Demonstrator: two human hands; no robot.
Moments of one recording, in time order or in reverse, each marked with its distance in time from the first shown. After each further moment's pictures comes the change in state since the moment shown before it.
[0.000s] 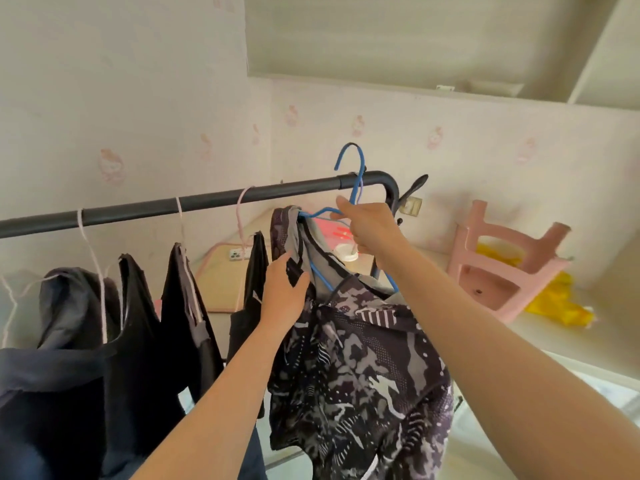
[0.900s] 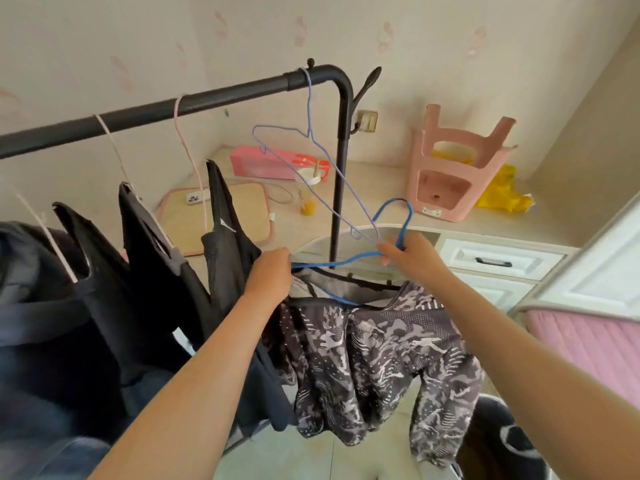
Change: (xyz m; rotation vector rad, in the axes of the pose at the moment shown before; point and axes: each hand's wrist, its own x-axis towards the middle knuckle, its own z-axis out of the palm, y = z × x) left_hand -0.073 -0.043 0.012 0.710 -0.429 0.143; right_hand -0.114 0.181 -0.070 -0.414 0.050 0.113
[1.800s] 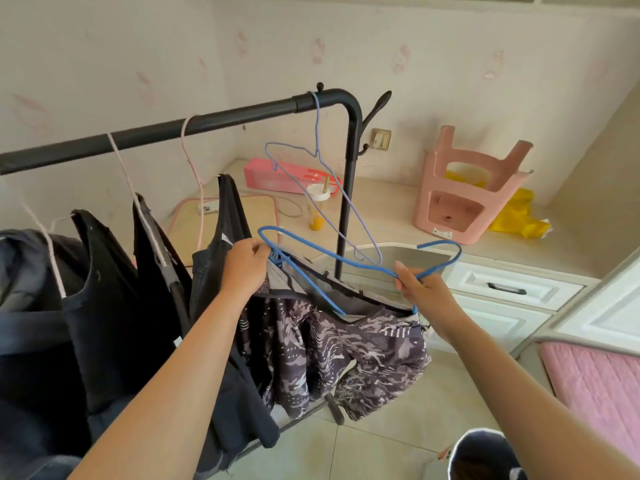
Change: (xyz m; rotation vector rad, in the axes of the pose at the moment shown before) left_hand 0.016 -0.007 -0.040 -0.447 0.237 -0.190; right_hand -0.006 0.029 0.001 0.345 -0.045 -0.079
